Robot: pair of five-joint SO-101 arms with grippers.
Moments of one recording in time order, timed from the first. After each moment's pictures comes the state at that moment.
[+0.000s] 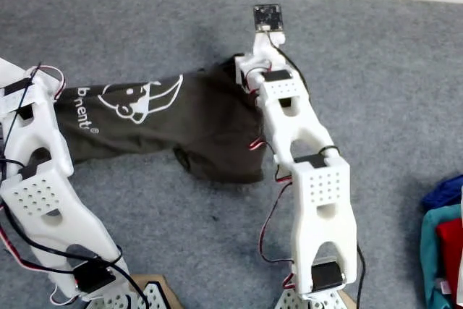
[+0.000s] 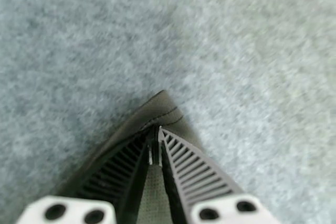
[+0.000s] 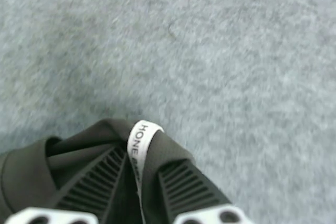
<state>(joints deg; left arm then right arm) -34.5 38.9 -14.8 38.5 38.0 -15.6 45.8 -23.7 26.1 -3.6</state>
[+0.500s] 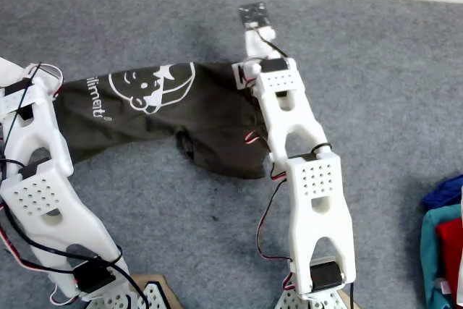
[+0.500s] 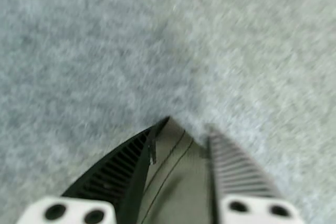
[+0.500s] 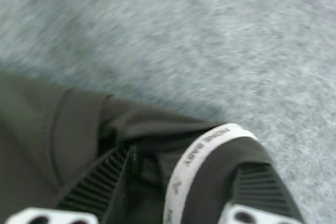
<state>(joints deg) -34.5 39.2 -14.8 37.3 37.9 -16.8 51.3 -41.0 49.7 7.6</state>
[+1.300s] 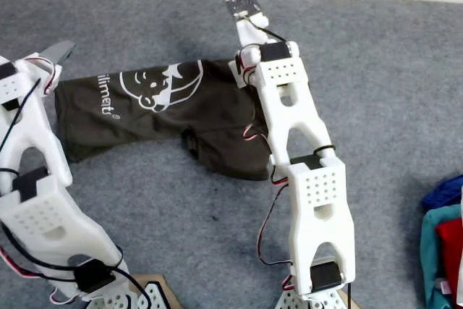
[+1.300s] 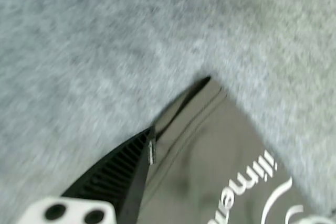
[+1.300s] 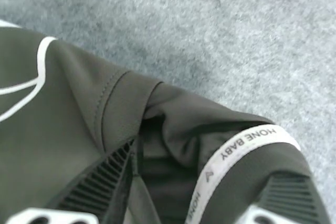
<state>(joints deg) -33.8 24.9 -14.8 62.5 38.0 -17.8 44.0 -43.6 64.5 15.0</state>
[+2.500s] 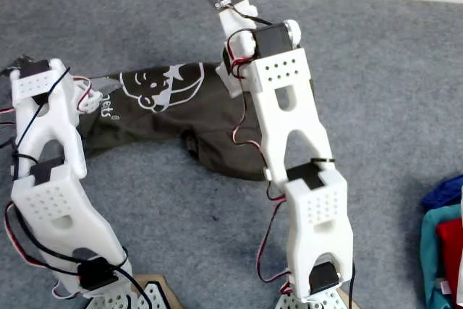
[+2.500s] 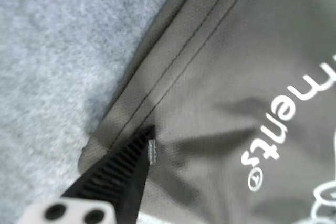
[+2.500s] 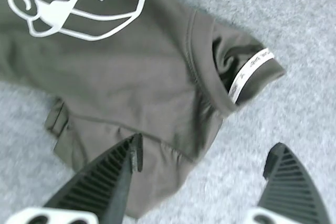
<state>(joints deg) -27.7 30.5 -14.9 79.2 35.6 -23.6 30.6 -57.3 100.4 15.0</state>
